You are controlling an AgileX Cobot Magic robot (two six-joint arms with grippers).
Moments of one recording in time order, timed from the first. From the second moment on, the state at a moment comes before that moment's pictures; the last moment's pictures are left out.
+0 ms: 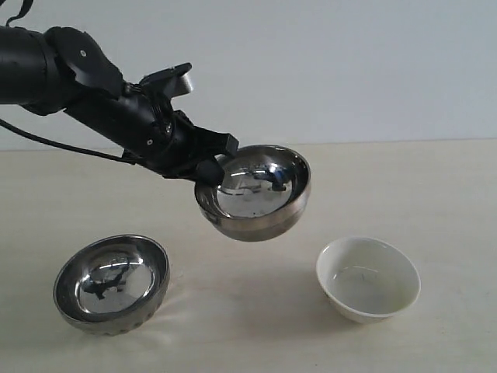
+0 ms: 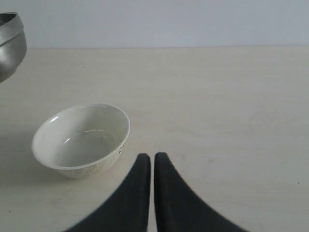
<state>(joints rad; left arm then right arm) -0.44 1.88 -1.40 -0.57 0.64 0.33 0.15 0.01 0.00 0.05 0.34 0.00</state>
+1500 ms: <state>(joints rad) -0.51 1.89 -1.09 -0.56 0.40 0.32 0.15 0.01 0.00 0.05 0.34 0.00</state>
